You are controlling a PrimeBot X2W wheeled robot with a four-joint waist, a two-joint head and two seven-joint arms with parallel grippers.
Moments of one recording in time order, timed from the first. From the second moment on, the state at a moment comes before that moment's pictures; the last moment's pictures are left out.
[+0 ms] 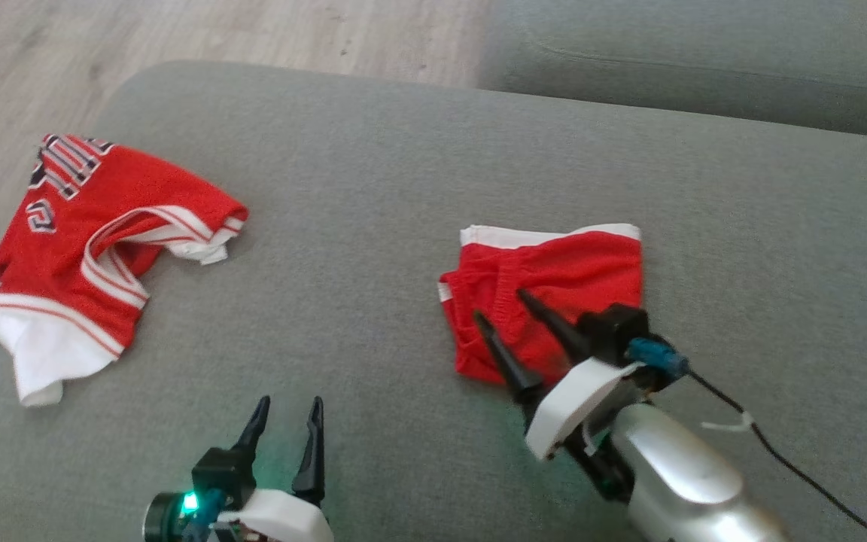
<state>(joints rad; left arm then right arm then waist) -0.11 0.05 -0.30 0.60 -0.27 -0.01 -0.25 -0.44 -0.06 0.69 0.71 0.50 0.13 -0.23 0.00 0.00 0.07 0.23</state>
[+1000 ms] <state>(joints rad) -0.01 0.07 -0.22 0.42 -0.09 0.02 -0.25 -0.19 -0.05 0.22 0.61 0.27 0.13 -0.25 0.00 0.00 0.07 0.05</state>
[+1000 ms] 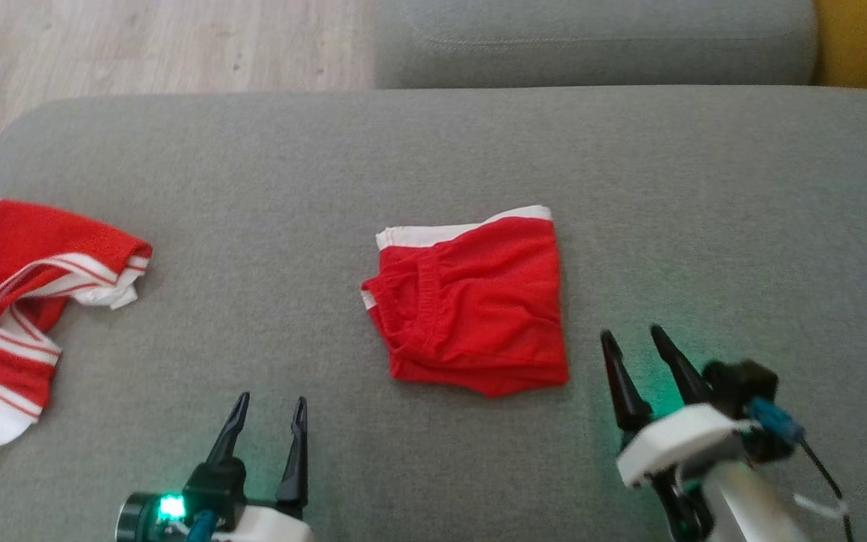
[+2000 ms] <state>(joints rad) -0.08 0.05 -0.23 0.44 -0.10 -0.02 -0.25 -0.48 -0.05 0.32 0.91 0.37 0.13 -0.25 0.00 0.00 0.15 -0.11</state>
